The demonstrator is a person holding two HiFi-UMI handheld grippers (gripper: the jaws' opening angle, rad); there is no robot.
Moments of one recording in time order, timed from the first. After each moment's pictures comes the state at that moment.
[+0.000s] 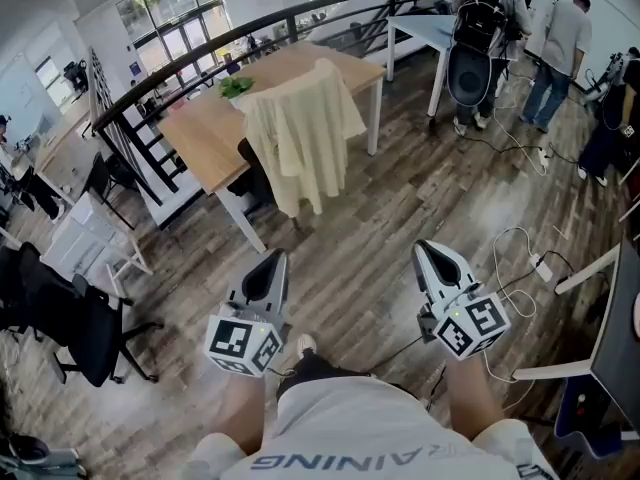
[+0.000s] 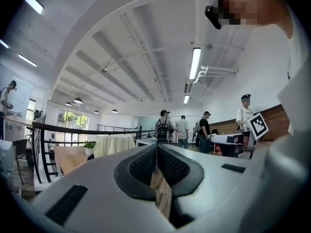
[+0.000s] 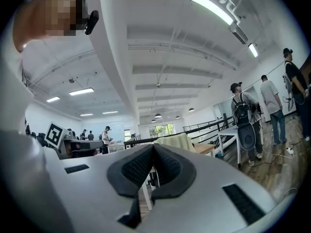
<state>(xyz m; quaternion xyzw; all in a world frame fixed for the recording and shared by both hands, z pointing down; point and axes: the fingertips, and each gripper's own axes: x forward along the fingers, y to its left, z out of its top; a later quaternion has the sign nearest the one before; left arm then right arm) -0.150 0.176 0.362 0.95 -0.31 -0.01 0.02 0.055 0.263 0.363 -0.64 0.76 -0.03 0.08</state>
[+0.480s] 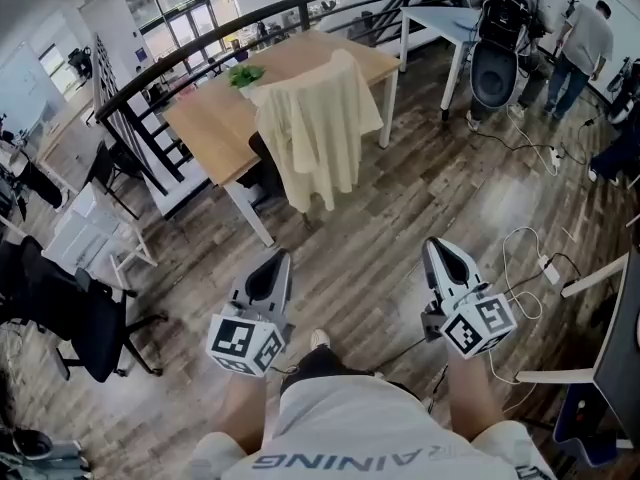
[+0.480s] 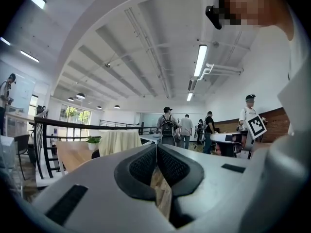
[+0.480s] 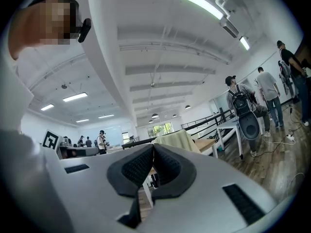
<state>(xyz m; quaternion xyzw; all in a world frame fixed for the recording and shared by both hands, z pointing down) -0.166 0.122 0.381 0.95 -0.32 0.00 0.04 0.056 0.206 0.378 -0.65 0.75 -0.07 0.11</state>
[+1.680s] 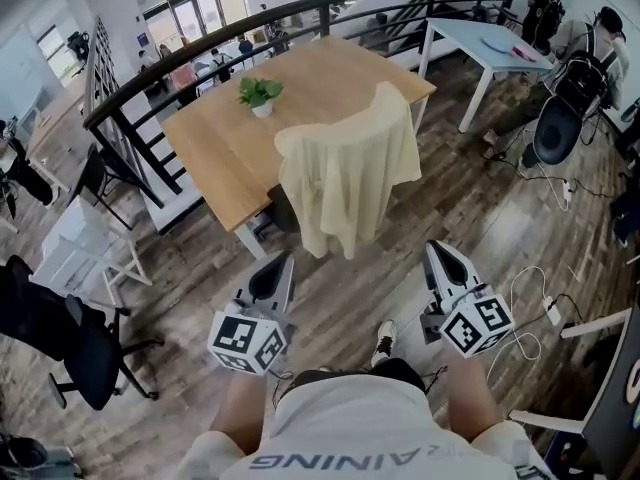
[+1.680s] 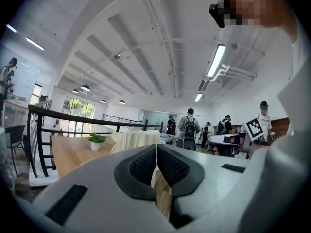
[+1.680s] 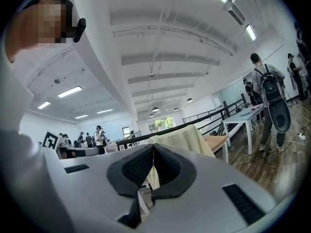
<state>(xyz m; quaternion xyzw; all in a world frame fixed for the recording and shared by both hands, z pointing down) -0.163 -0.155 0.399 0.94 -0.33 0.00 0.09 0.060 -0.083 0.388 -0.63 0.76 -0.10 0.09</state>
